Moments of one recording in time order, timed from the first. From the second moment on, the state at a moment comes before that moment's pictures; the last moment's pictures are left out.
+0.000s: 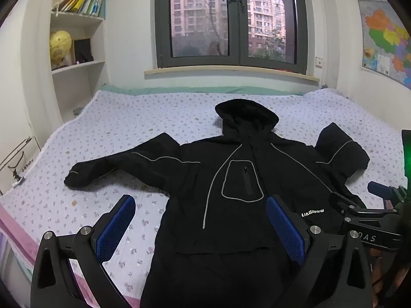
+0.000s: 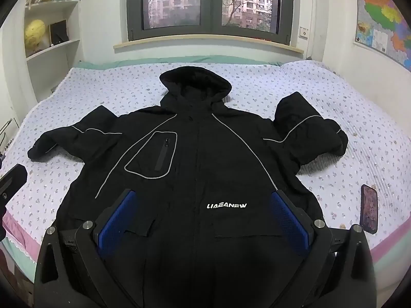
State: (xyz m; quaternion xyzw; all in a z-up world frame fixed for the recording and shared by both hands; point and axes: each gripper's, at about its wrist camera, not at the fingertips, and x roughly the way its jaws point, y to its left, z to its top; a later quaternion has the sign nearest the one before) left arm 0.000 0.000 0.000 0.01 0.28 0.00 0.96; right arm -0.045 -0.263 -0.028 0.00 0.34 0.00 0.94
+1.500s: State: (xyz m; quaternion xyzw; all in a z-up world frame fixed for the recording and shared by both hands) left arm 0.016 0.023 -0.021 -0.01 0.30 -0.01 0.95; right arm -0.022 -0.239 -0.042 0.00 0.36 0.00 0.93
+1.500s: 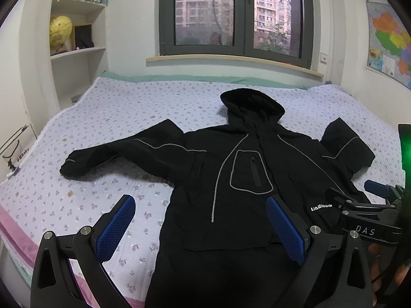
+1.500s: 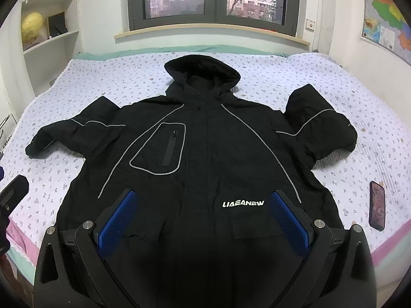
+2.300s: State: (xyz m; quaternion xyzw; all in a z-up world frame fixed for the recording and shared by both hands) left arm 0.079 0.208 -0.042 -0.12 0.32 -0.02 0.94; right arm 0.120 -0.176 -0.083 0.05 0.35 0.15 0.92
